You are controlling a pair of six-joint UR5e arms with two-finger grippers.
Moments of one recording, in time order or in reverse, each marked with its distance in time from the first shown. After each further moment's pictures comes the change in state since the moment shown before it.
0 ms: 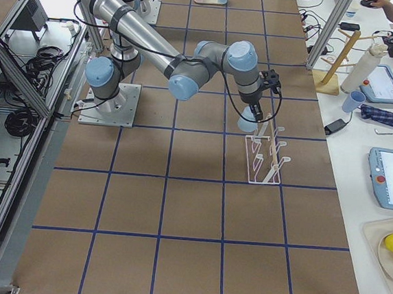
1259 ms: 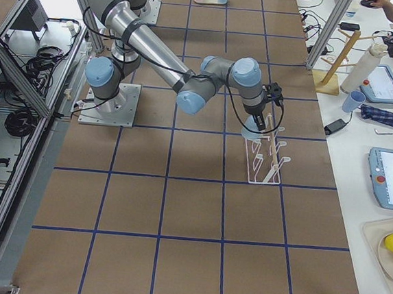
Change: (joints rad) left arm 0.025 -0.016 0.037 -0.023 -0.062 0.100; right arm 0.007 0.092 0.004 -0.096 0.006 0.030
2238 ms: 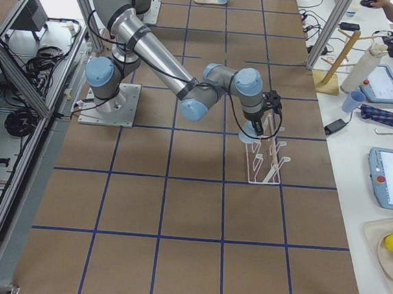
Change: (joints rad) left arm -0.013 -0.013 0.010 -0.032 0.007 -0.059; right arm 0.001 0.050 0.001 -0.002 0.000 0.000
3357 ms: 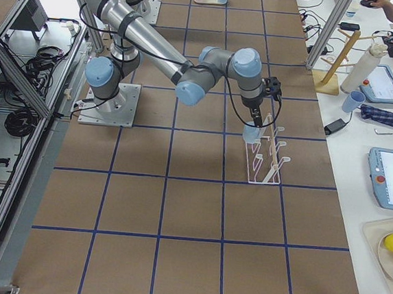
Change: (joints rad) left arm 0.009 0.005 0.027 -0.007 0.002 -0.003; right arm 0.023 -0.153 -0.017 0.172 -0.054 0.102
